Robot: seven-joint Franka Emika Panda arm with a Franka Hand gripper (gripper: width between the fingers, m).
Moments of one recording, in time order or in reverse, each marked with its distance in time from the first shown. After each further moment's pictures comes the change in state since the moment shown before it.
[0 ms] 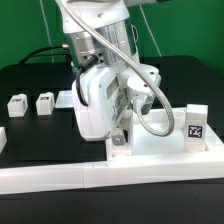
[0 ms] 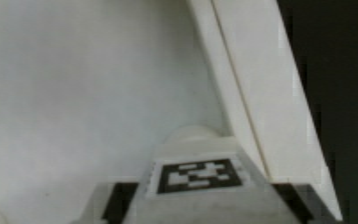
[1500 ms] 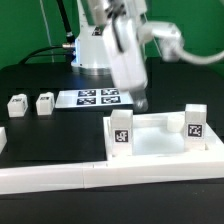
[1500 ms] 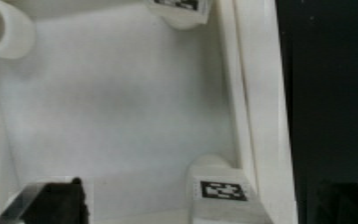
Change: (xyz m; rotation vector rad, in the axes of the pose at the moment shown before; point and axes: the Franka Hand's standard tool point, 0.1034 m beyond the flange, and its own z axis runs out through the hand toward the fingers) arm -0.039 0.026 -0.058 0.007 -0.033 -0.317
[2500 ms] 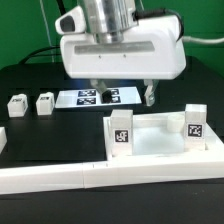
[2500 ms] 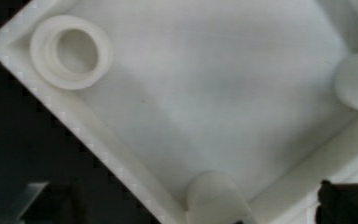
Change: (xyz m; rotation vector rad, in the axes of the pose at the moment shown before) arm 0.043 0.051 0.040 -0.046 0.111 -1.100
